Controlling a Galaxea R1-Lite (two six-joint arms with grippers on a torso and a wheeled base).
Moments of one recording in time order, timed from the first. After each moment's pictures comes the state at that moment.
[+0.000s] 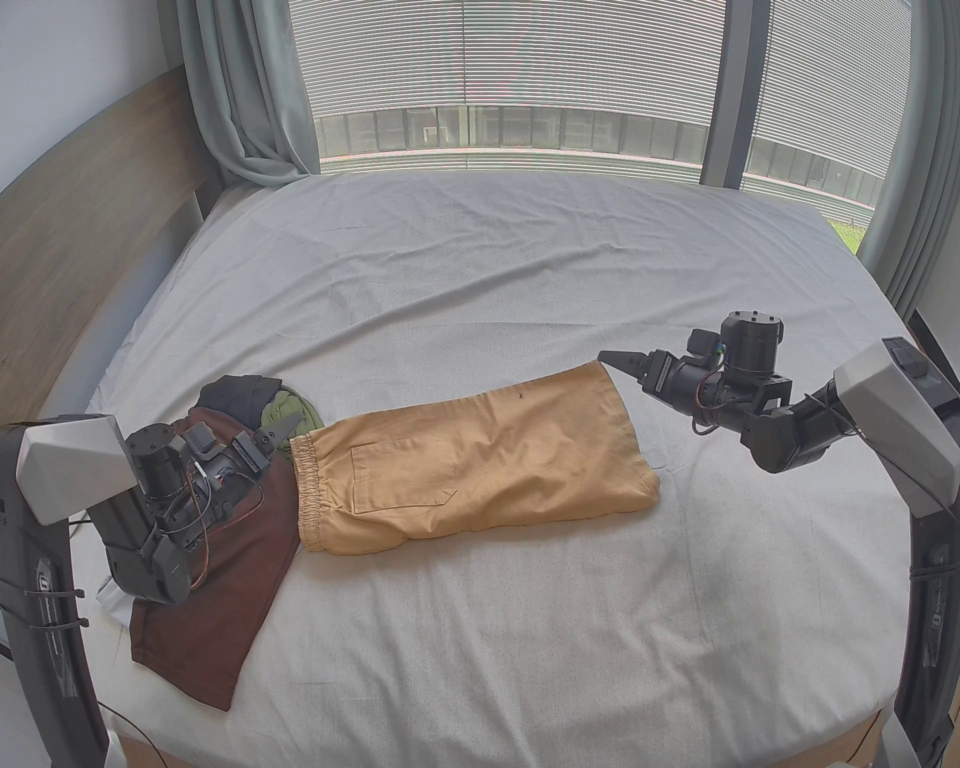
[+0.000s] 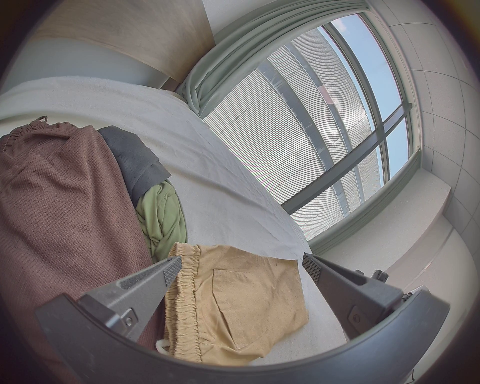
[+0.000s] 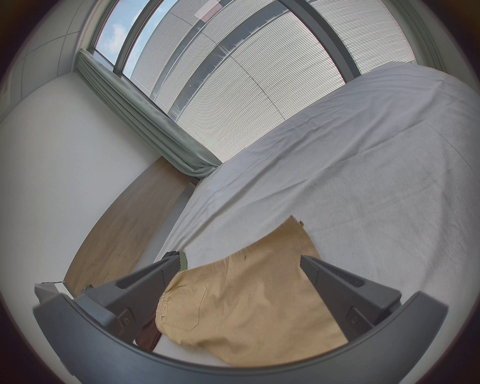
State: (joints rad) left arm 0.02 2.34 -0.73 -1.55 -0.44 -0.76; right arm 0.20 2.34 -1.39 -0.74 0.42 0.53
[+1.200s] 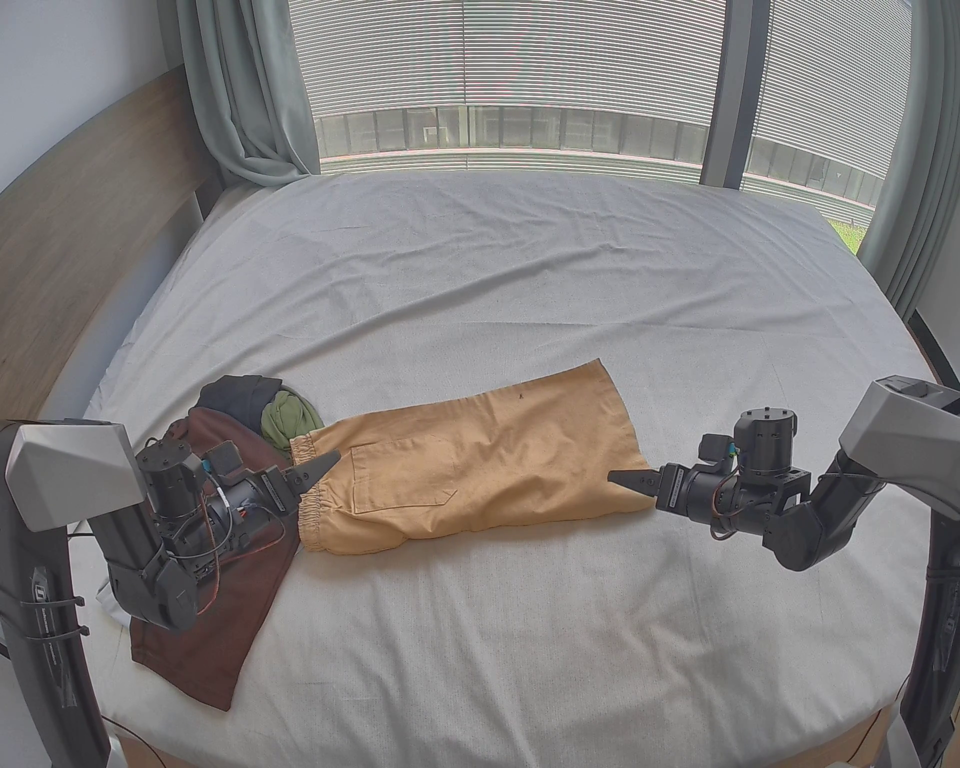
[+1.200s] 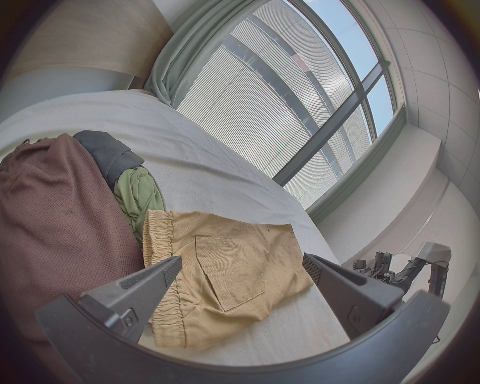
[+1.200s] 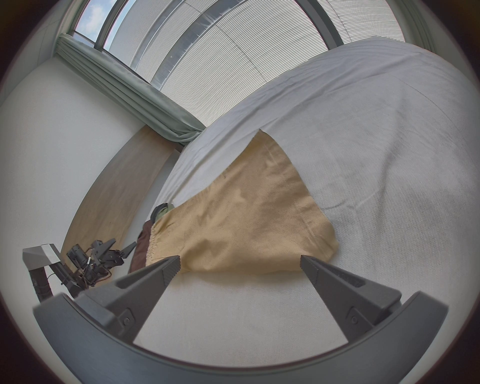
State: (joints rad) left arm -0.07 2.29 -0.59 -1.55 -0.46 -0.51; right arm 0.23 2.28 -0.86 -0.96 0.39 0.48
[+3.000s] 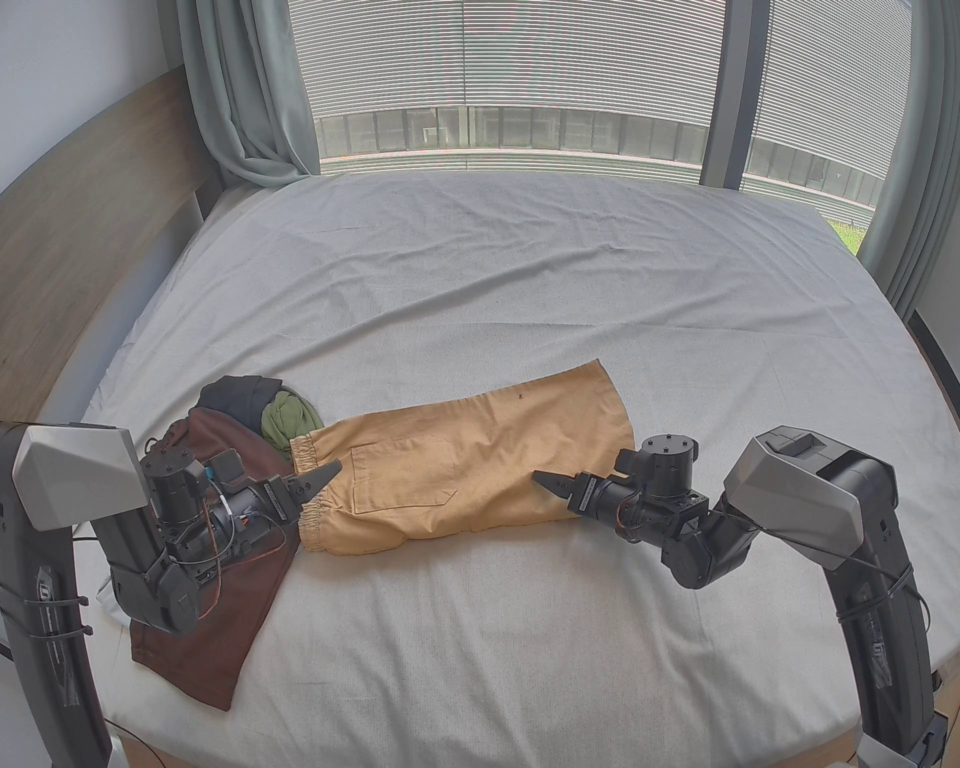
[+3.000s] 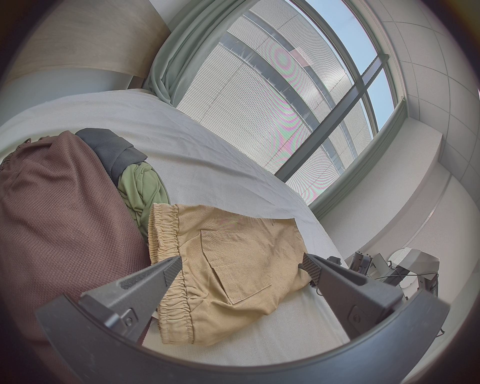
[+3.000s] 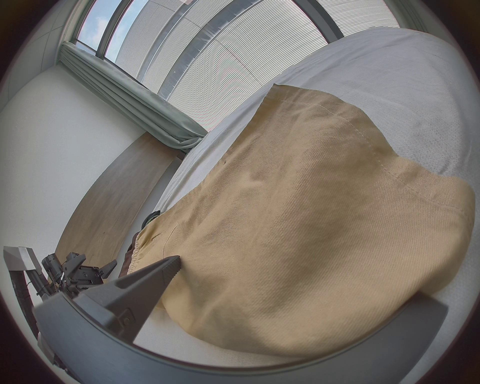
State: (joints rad) left arm -0.07 2.31 -0.59 -1.55 -0.46 -0.49; right arm 0.37 2.65 -1.28 -1.03 0.26 0.60
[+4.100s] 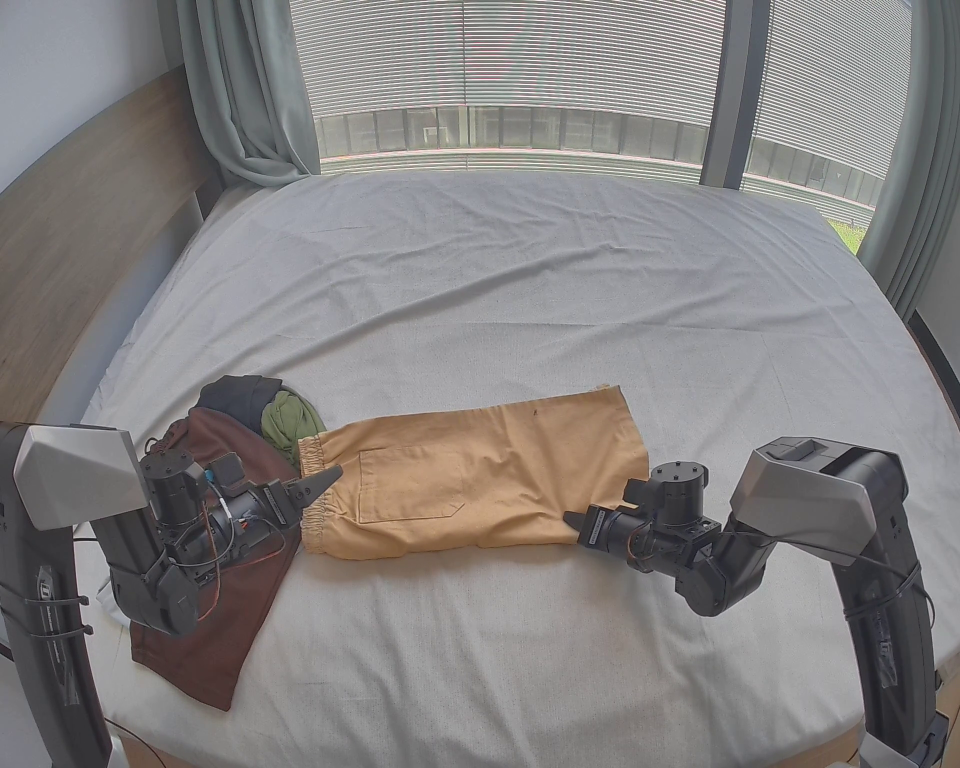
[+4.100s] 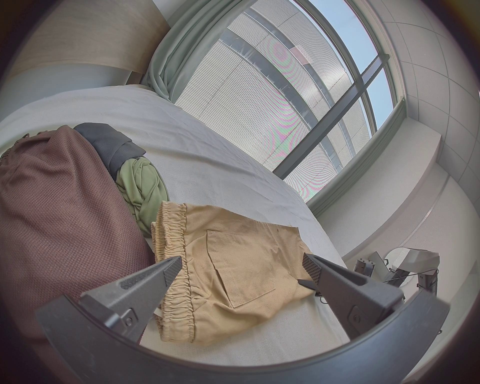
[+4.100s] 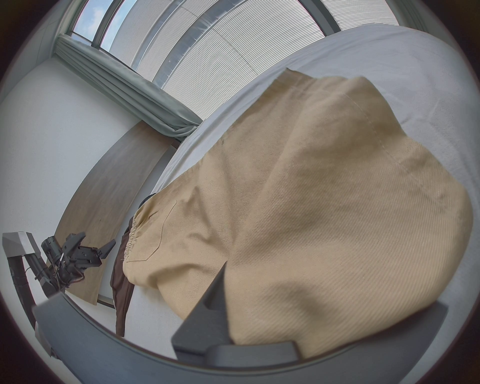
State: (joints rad) left arm -0.06 2.32 -0.58 -1.55 -0.49 -0.49; right arm 0.38 2.58 -1.04 -1.13 0.25 0.56
